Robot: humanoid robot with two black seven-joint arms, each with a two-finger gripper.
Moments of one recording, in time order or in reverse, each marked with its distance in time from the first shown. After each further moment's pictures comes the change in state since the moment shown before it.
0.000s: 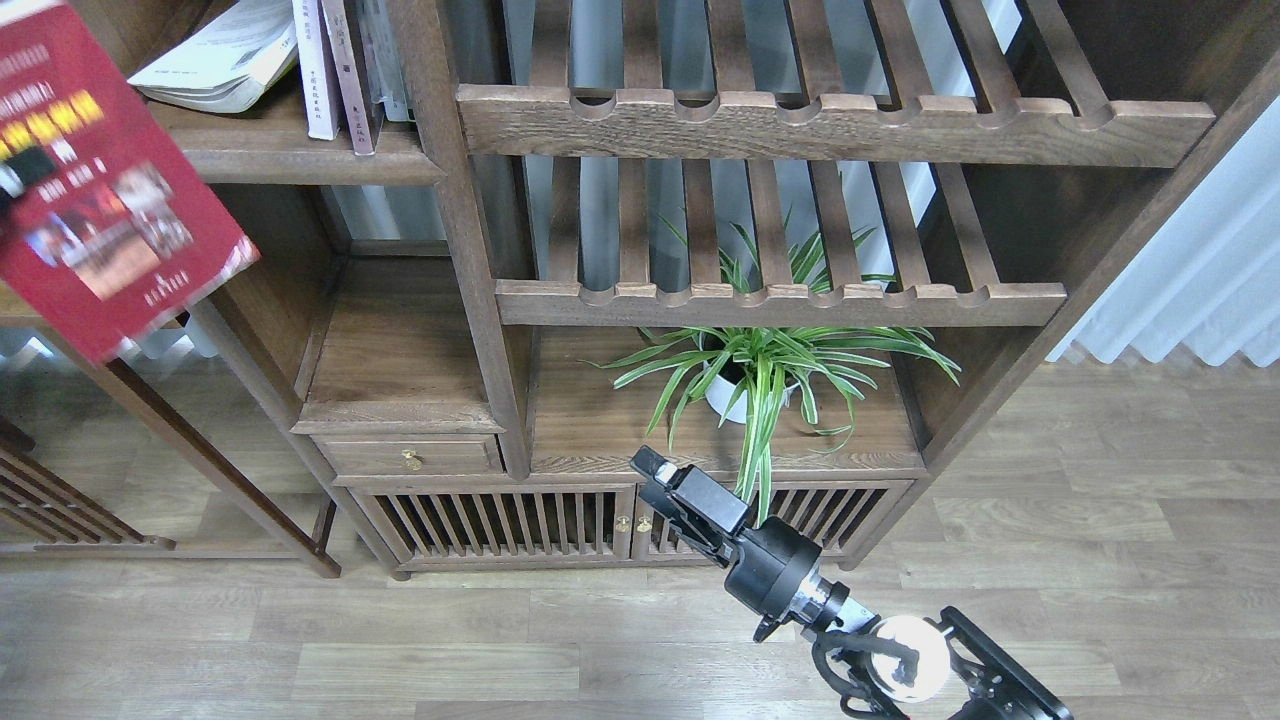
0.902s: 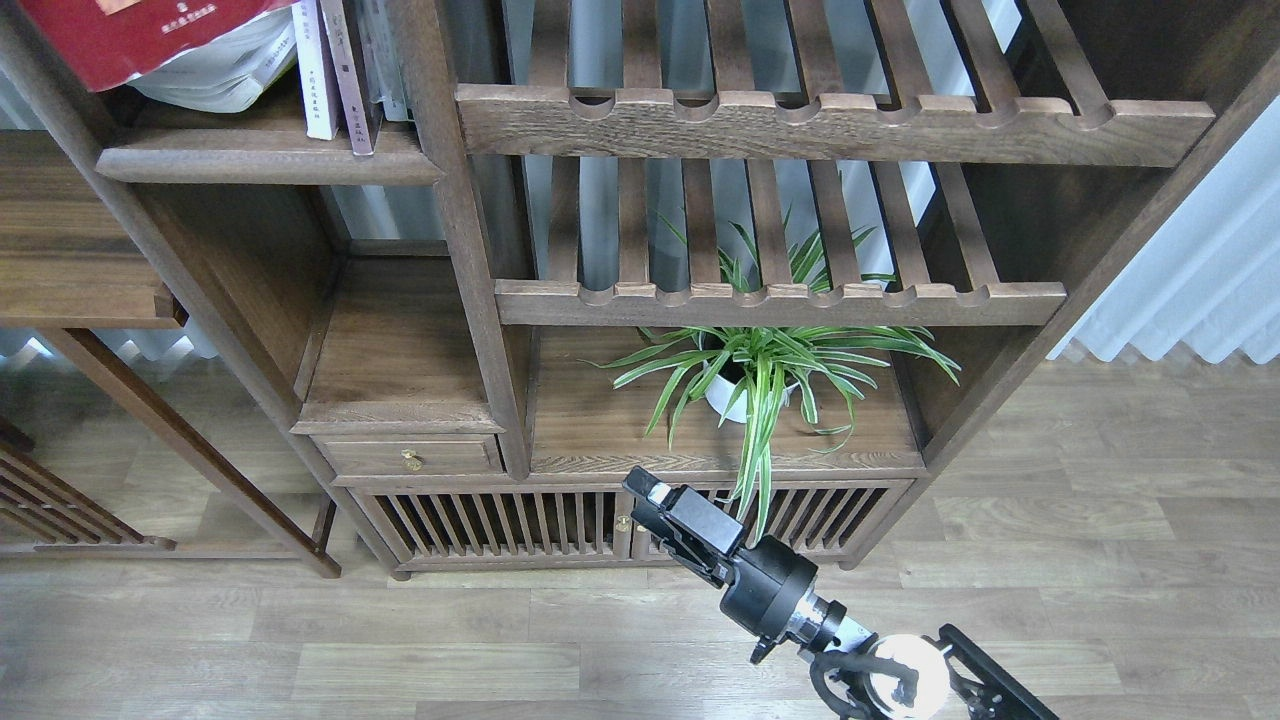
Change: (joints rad) left arm -0.578 -0.171 0.240 0.091 0.259 0.000 0.030; right arm -0.053 0.000 -0.017 0.046 -0.004 0.000 -0.005
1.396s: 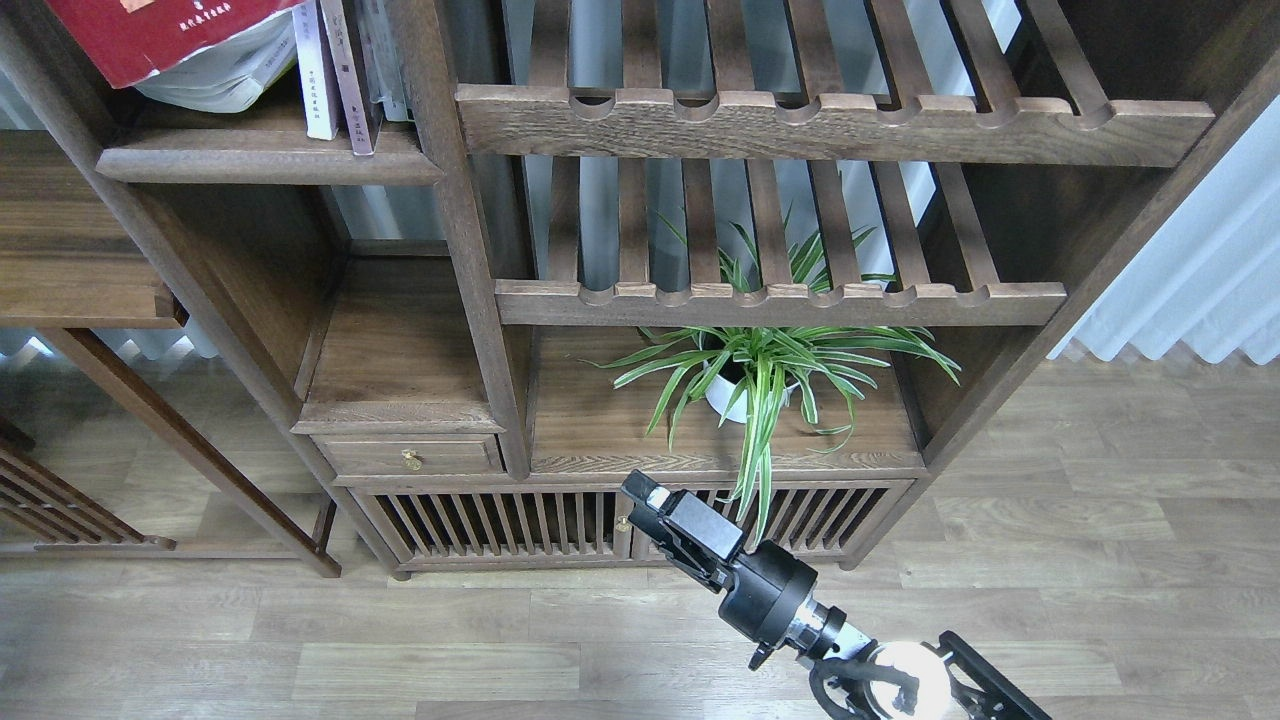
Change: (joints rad) left arm -0.021 -0.002 -0.023 0.056 -0.046 0.000 0.028; right arm 0.000 0.000 -0.002 0.010 0.000 0.000 0.000
